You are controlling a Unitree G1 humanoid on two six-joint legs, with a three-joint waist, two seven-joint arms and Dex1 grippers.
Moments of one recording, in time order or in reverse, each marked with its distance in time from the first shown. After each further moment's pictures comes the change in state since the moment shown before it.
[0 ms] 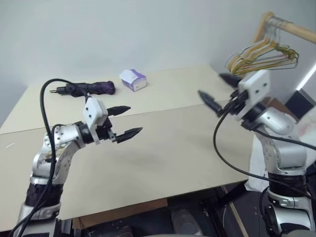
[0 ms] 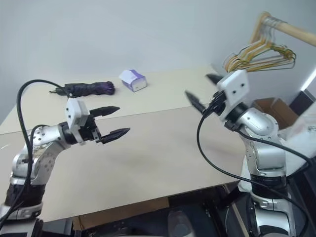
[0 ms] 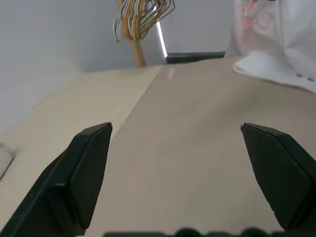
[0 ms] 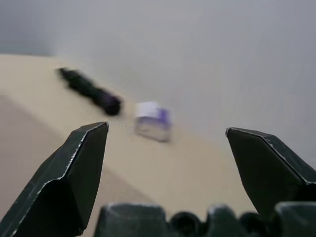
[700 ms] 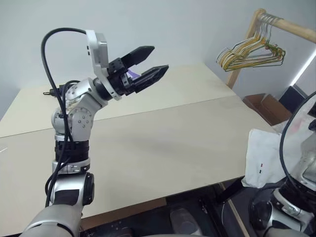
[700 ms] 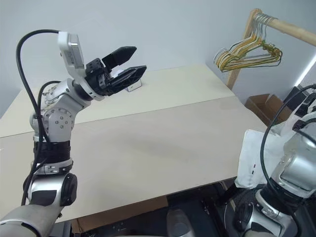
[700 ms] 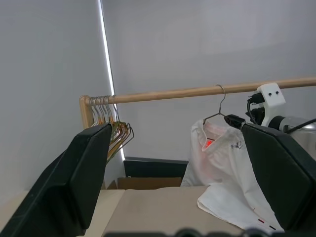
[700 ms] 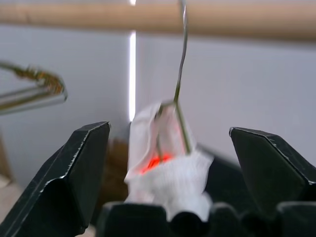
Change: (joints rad) left arm -0.590 -0.294 0.008 0.278 -0.227 0.148 0.047; right arm 0.137 0.169 -0.537 -0.308 -0.485 0.350 -0.992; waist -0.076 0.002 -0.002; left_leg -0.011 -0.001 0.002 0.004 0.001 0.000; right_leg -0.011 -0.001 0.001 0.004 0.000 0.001
